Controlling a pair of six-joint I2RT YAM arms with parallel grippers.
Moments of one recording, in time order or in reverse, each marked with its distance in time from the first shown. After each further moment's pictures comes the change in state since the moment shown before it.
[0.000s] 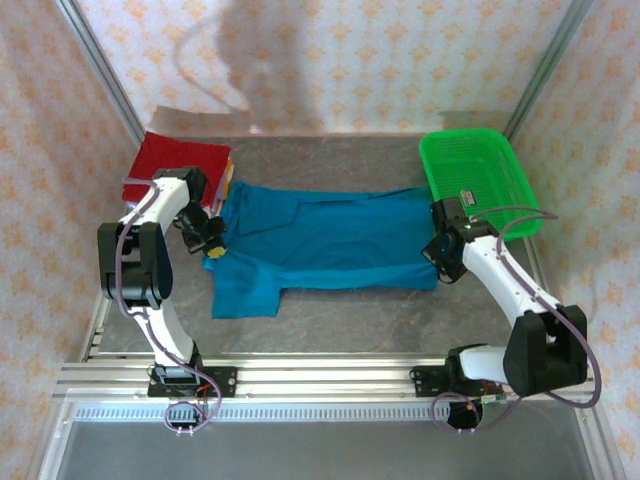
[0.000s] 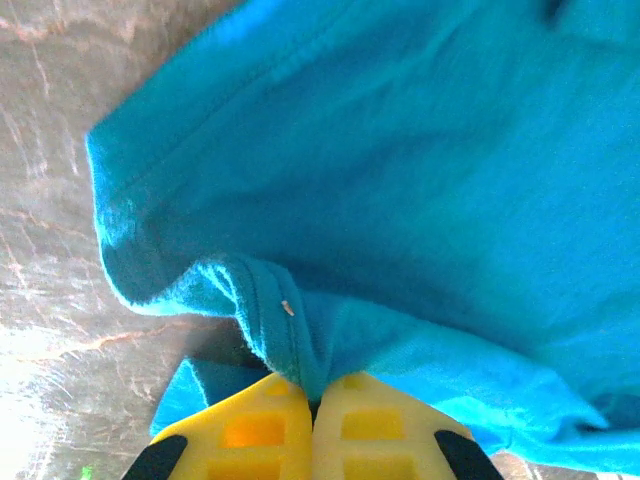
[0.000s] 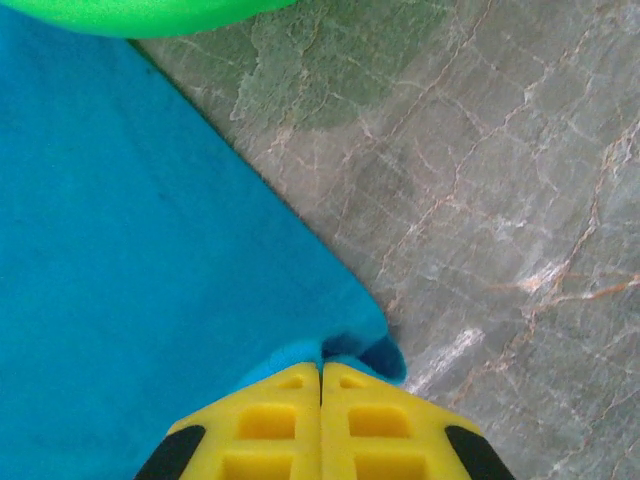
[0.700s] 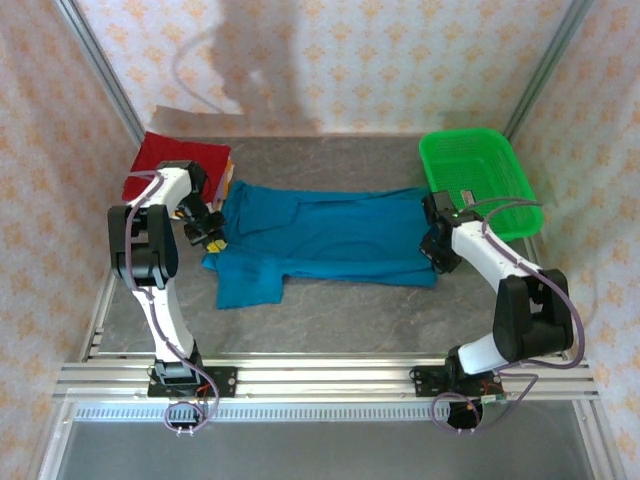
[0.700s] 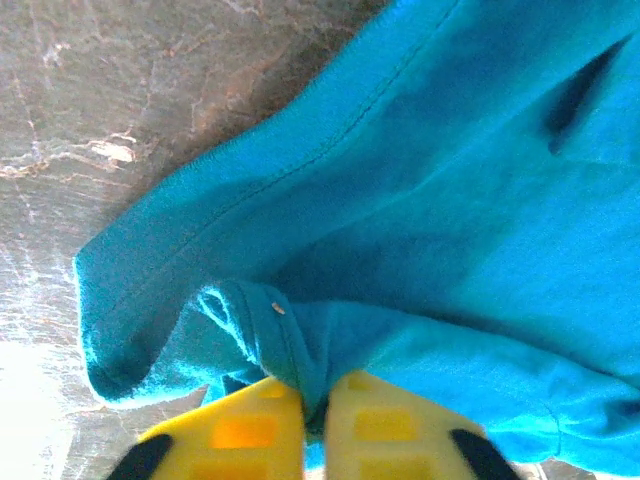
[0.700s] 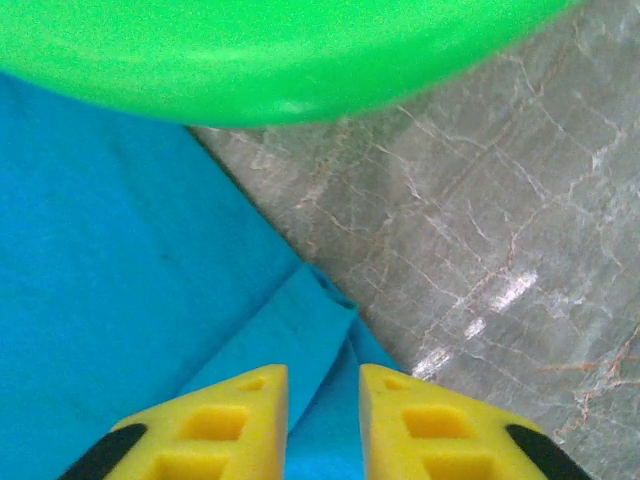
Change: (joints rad) left arm 0.024 0.173 0.142 -0.050 0.010 0.051; right arm 0.000 0.168 0.058 0.080 0.032 -0.057
